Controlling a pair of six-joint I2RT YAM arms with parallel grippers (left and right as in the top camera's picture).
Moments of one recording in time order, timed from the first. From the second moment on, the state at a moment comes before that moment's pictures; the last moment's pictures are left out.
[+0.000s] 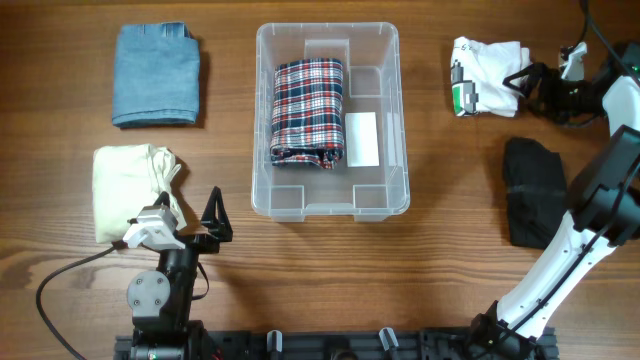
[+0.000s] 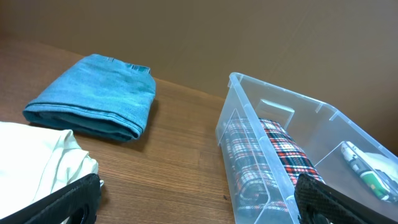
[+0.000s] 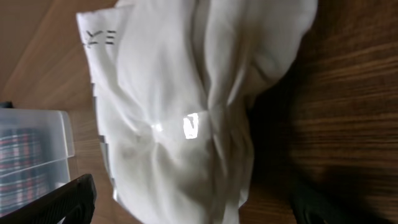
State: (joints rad) left arm 0.01 0.02 0.01 -0.07 0.06 -0.34; right arm -0.49 2.36 1.85 -0.81 -0.70 -0.07
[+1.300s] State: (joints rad) left arm 0.01 0.02 0.01 -0.07 0.06 -0.34; right arm -0.46 2.42 1.87 -0.70 -0.81 -0.07
